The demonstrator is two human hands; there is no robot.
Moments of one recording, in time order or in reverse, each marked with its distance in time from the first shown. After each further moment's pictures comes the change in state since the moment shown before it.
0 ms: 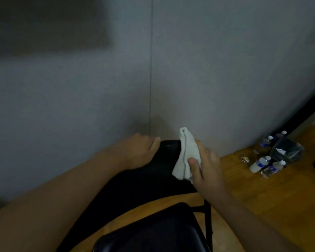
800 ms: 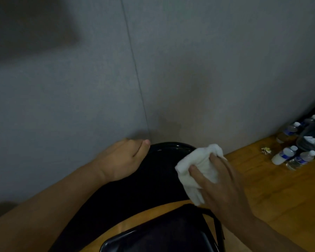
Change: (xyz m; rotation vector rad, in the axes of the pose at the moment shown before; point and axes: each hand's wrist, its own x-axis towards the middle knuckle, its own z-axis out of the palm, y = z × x) left_hand 0.007 -0.014 0.018 -0.109 0.086 -0.022; right_hand -0.029 0.049 -0.011 -0.356 -0.049 -0.321
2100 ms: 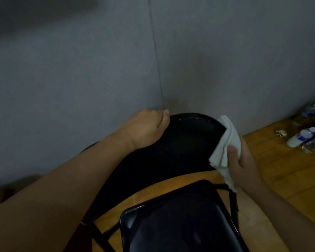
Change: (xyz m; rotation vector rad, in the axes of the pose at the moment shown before) left_hand -0.001 0.010 0.001 0.068 0.023 0.096; right_hand -0.008 0.002 0.032 0.908 0.110 0.426
